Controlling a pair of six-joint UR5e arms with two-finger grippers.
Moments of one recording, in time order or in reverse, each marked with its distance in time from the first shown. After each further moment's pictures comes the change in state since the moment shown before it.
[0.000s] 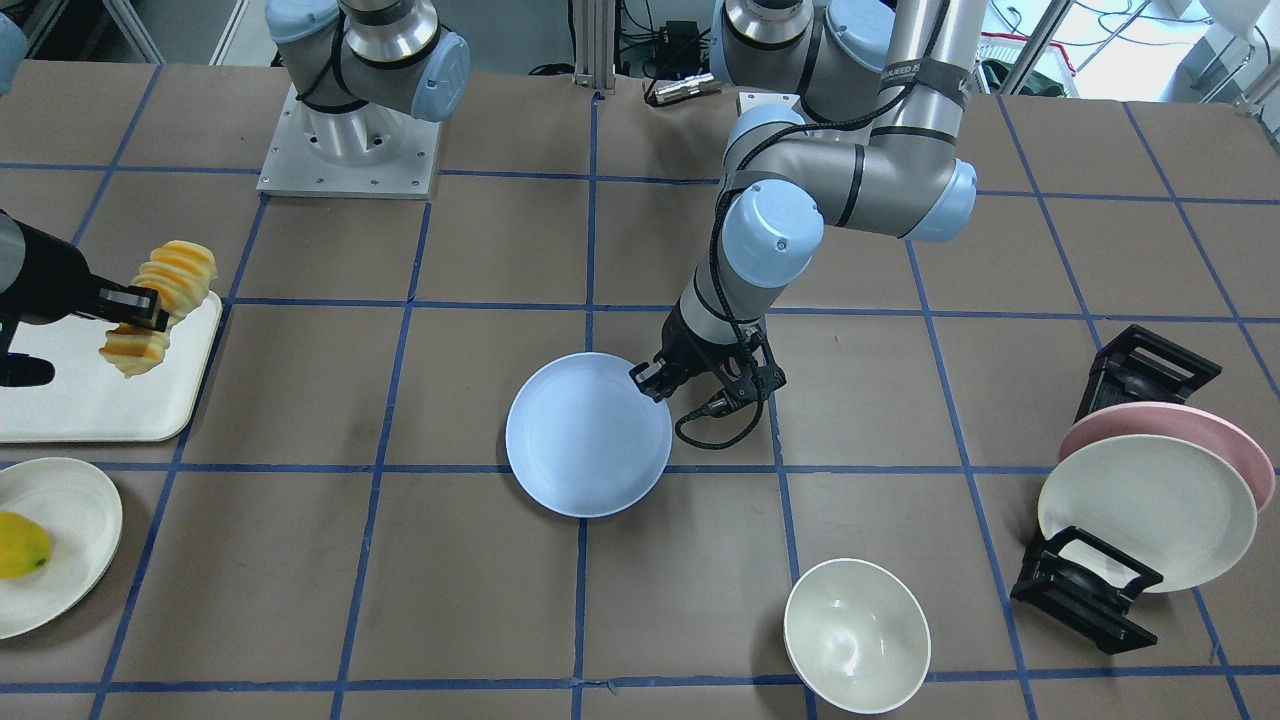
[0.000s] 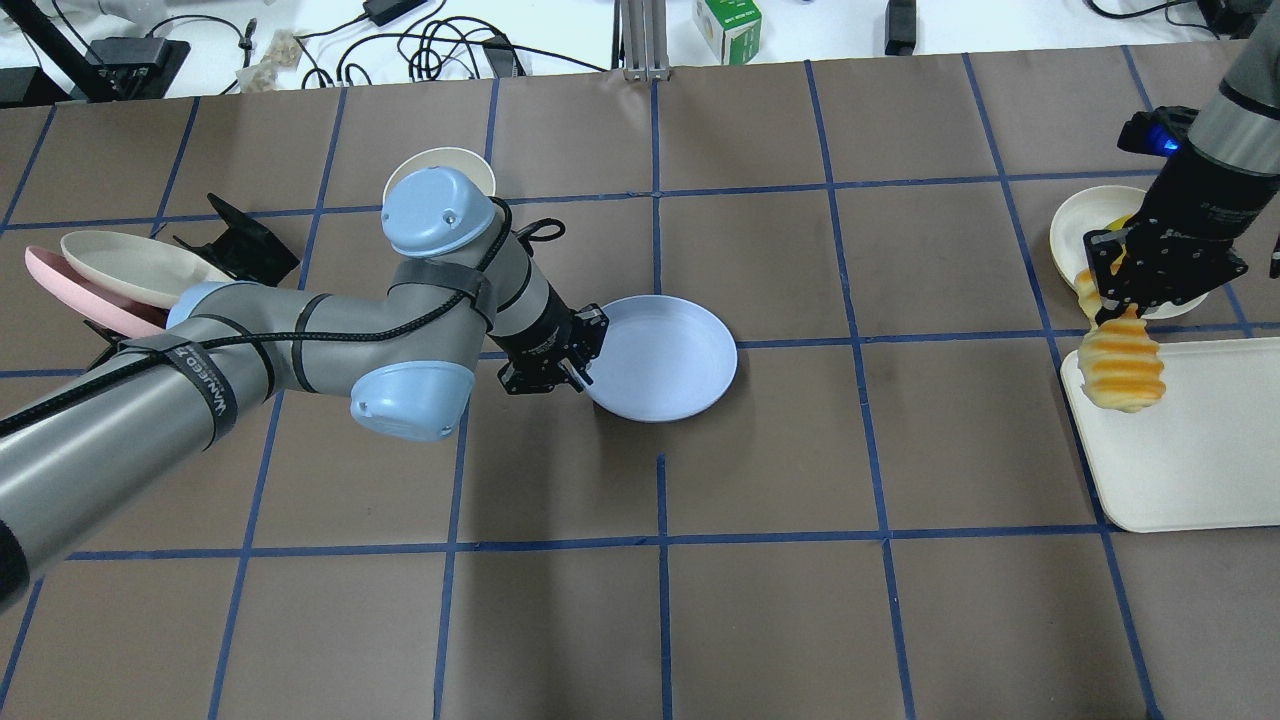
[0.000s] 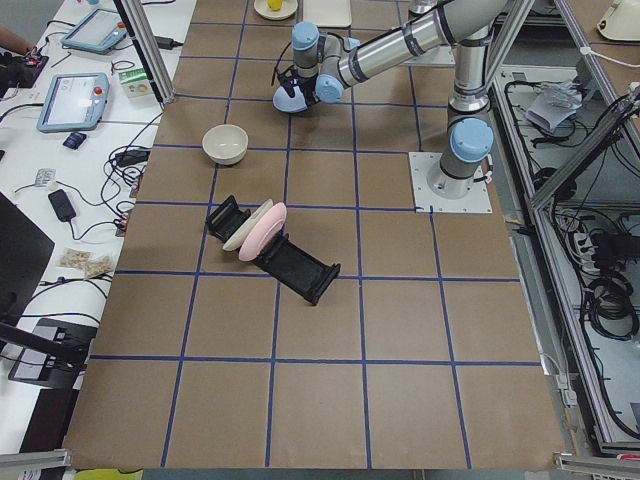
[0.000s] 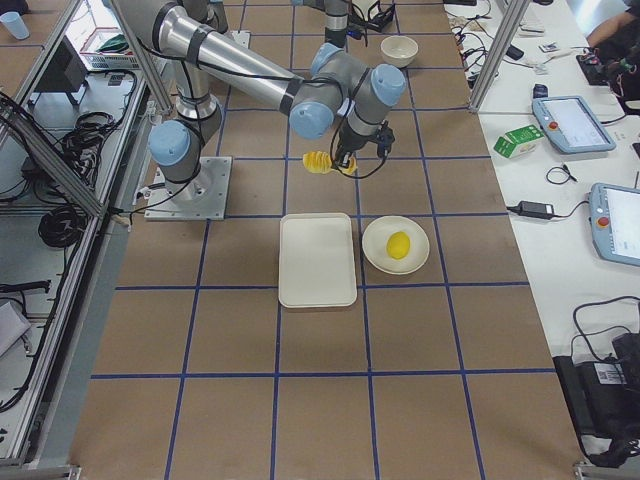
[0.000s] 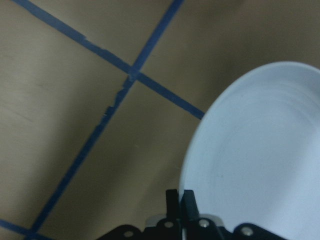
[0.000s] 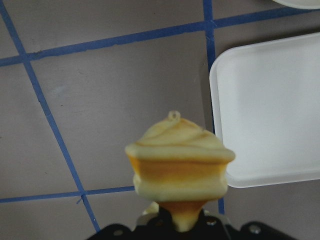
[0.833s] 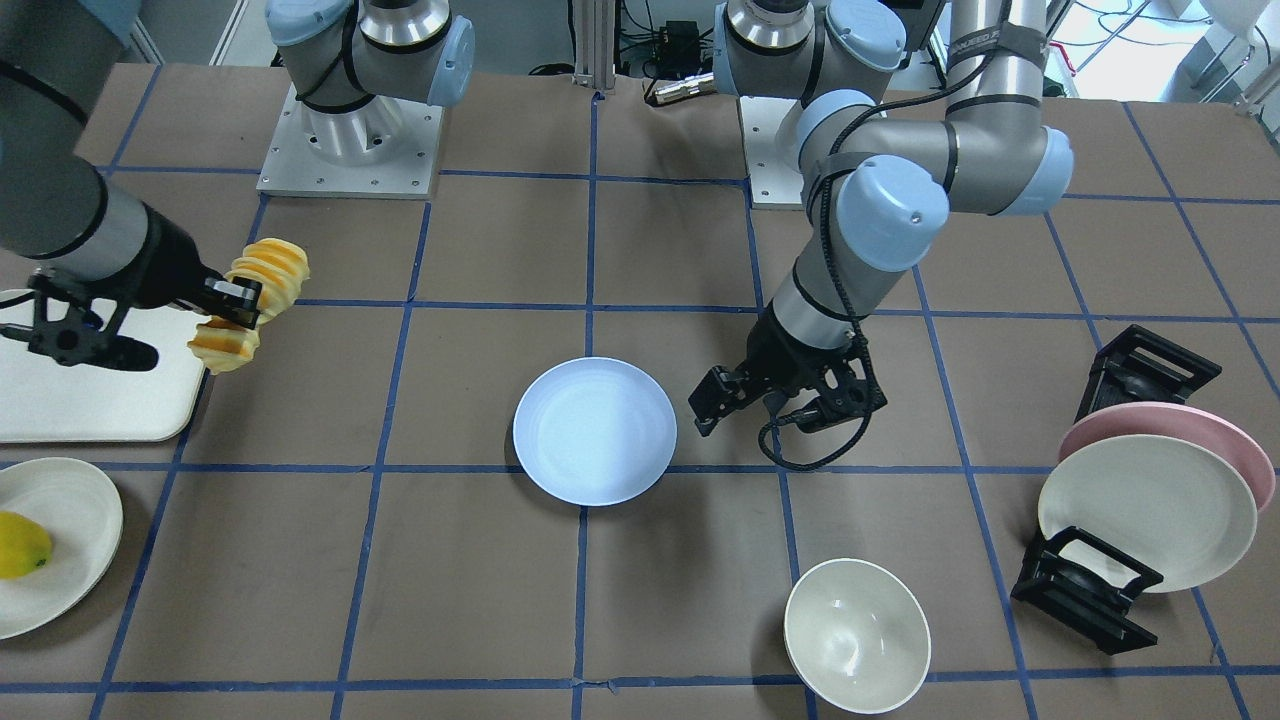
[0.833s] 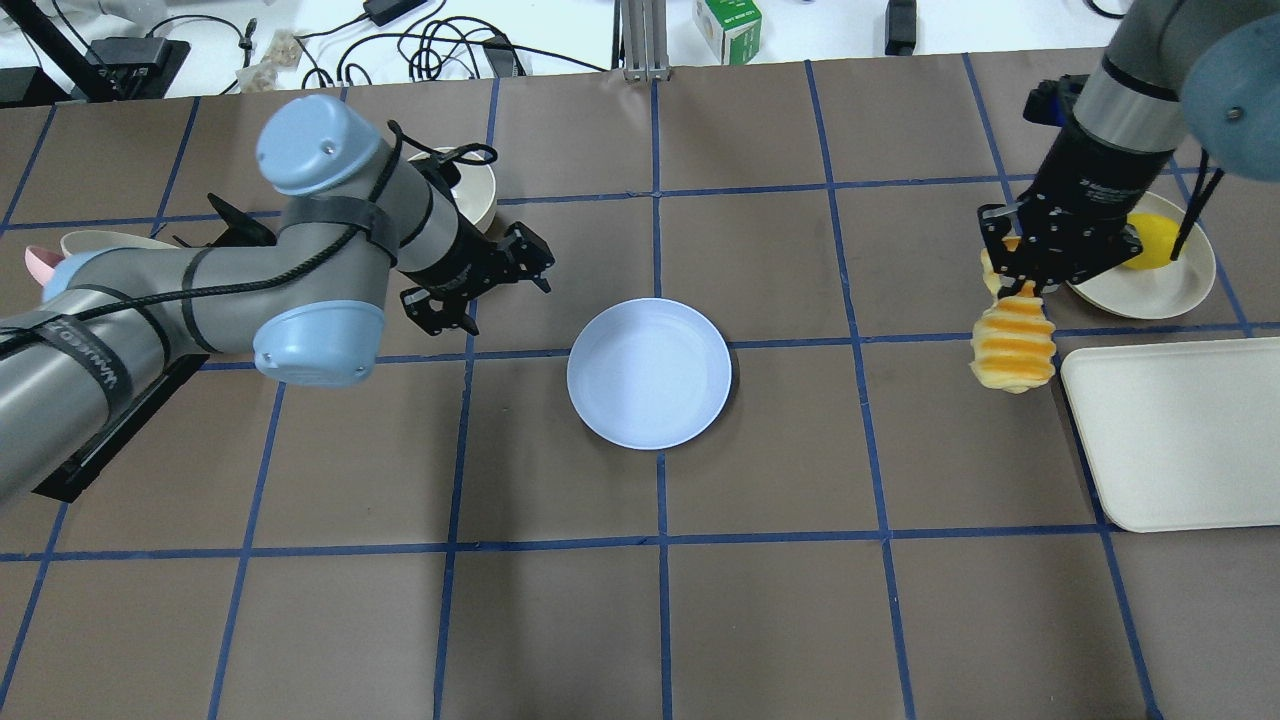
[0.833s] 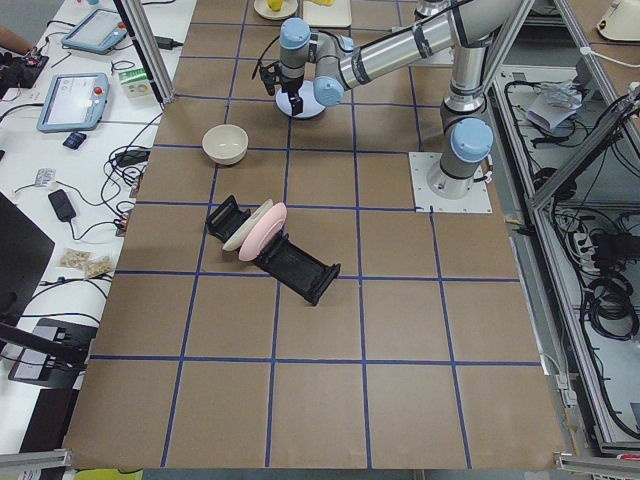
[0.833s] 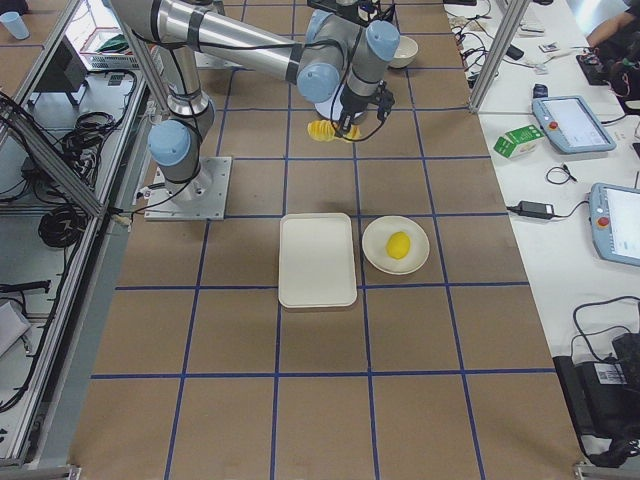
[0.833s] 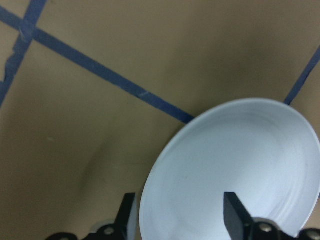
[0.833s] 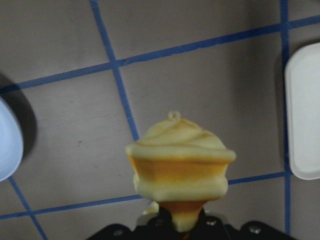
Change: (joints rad) left arm 0.179 0.091 0.063 -0.023 0.003 0.341; right arm 0.241 -0.053 -0.018 -0.022 0.073 0.264
